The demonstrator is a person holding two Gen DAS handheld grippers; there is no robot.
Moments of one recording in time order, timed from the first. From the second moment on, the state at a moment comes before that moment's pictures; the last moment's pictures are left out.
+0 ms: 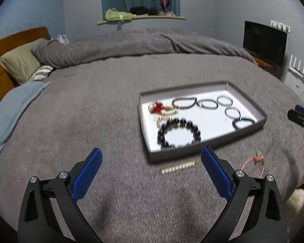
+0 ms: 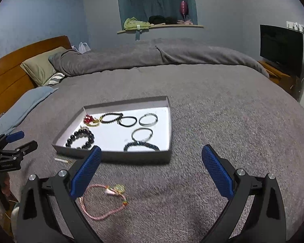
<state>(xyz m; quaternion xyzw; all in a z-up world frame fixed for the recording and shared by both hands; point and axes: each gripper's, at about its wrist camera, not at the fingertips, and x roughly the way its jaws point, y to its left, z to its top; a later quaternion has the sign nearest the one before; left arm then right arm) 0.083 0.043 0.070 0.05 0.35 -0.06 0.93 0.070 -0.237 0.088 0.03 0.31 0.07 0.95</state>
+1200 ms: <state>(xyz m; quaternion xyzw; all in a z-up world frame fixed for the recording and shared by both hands) 0.113 0.006 -0.002 -0.03 0.41 -0.03 0.91 0.057 -0.208 0.008 0.00 0.36 0.14 0.92</state>
